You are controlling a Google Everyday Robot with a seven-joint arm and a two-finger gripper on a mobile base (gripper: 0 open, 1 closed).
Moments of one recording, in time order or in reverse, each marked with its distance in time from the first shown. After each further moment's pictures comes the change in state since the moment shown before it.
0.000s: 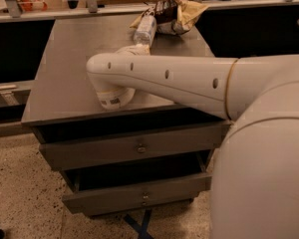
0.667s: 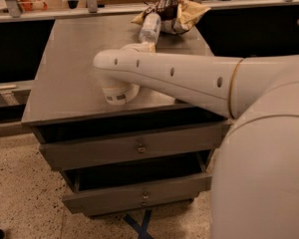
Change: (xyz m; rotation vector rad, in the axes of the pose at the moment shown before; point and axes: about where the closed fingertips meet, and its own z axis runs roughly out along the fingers) arm -0.002 -0.003 0.013 -0.025 0.006 0.008
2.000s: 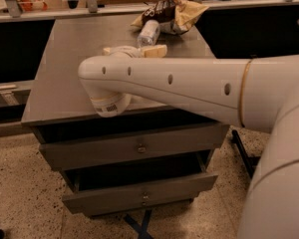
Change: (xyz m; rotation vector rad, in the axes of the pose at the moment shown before) arm -0.012 0.016 -0.054 -0.046 -0.036 0.011
